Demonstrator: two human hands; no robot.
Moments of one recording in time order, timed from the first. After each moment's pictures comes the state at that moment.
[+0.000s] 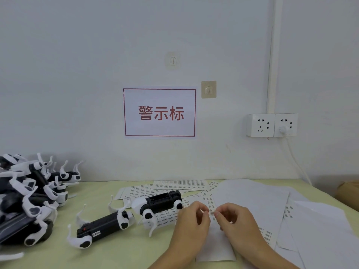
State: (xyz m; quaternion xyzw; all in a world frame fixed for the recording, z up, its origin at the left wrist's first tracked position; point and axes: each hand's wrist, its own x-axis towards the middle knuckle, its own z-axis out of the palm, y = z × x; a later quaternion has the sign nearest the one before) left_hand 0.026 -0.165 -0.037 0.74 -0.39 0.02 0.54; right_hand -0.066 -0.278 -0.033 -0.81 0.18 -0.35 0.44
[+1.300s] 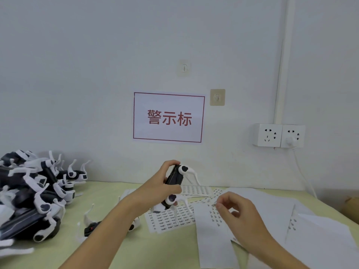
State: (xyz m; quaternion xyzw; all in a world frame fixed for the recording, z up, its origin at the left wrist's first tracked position) left_hand 0.096 -0.089 0.069 0.73 -0.40 -0.17 0.53; right_hand -0.069 -0.264 0.012 -0.82 0.07 -0.36 0.43
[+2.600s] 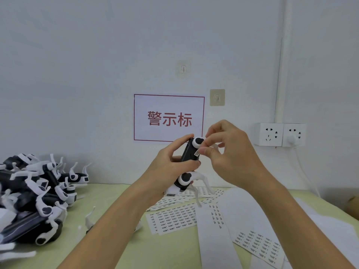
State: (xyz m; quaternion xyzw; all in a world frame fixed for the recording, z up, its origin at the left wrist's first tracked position) left_hand 0.052 -0.096 0.118 0.63 -0.43 -0.11 0.63; right_hand -0.053 -0.233 0.147 -0.87 0.00 -0.46 0.21
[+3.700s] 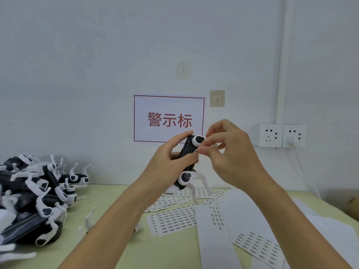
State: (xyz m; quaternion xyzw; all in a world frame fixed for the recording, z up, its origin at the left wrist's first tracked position) left_hand 0.043 -0.094 0.125 0.62 -0.45 -0.06 0.64; right_hand -0.054 -0.232 0.147 -0.85 -0.02 -0.48 0.23
